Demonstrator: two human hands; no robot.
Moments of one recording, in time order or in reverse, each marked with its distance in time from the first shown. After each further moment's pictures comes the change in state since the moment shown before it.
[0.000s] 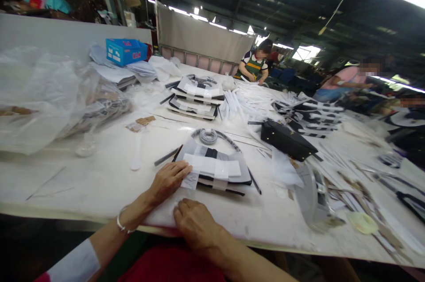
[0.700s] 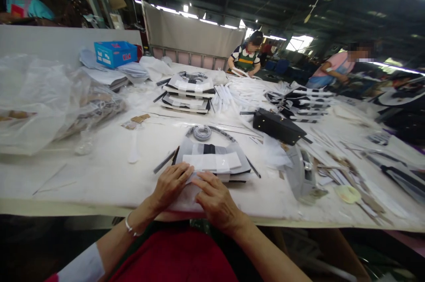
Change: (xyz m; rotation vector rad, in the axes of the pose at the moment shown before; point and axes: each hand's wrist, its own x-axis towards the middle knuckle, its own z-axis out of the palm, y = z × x) left_hand -0.002 0.057 -0.010 0.060 -0.044 0.012; right_hand -0.067 0.028 -0.029 0.101 0.571 -0.010
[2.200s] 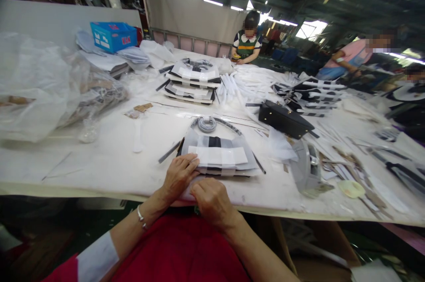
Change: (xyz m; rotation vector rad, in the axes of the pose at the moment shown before) left_hand 0.004 0.016 0.003 -0.151 -0.033 -0.166; right_hand 0.011 -0.028 0.021 -0.025 -0.073 0.160
